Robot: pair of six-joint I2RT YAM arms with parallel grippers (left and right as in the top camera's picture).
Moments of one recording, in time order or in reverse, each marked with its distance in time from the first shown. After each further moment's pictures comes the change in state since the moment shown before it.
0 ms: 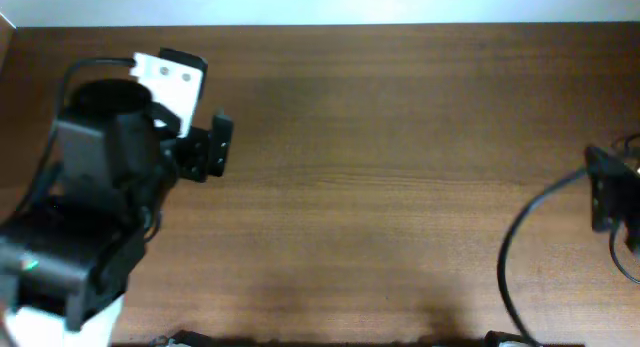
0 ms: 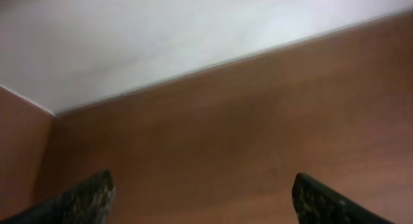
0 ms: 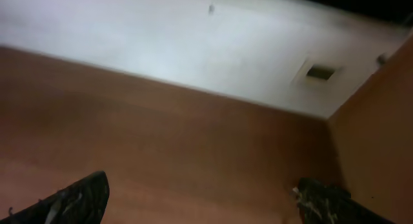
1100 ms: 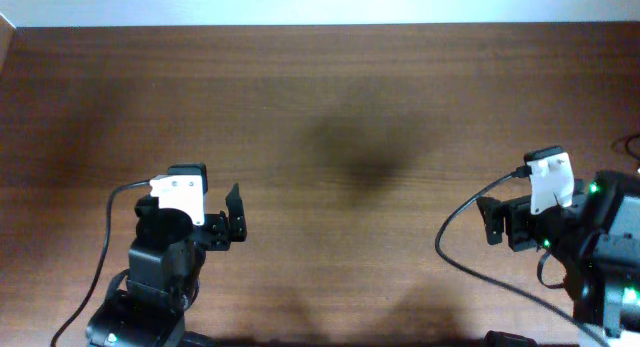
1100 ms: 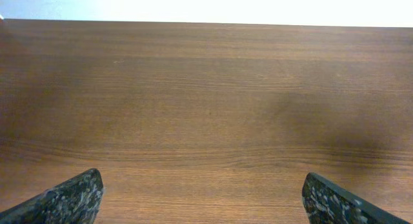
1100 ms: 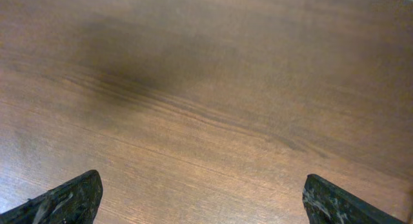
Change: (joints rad) left arm 0.000 -0.554 -0.994 0.470 -0.037 -0.292; right arm 0.000 -0.455 -1.501 0.714 -0.098 -0.039
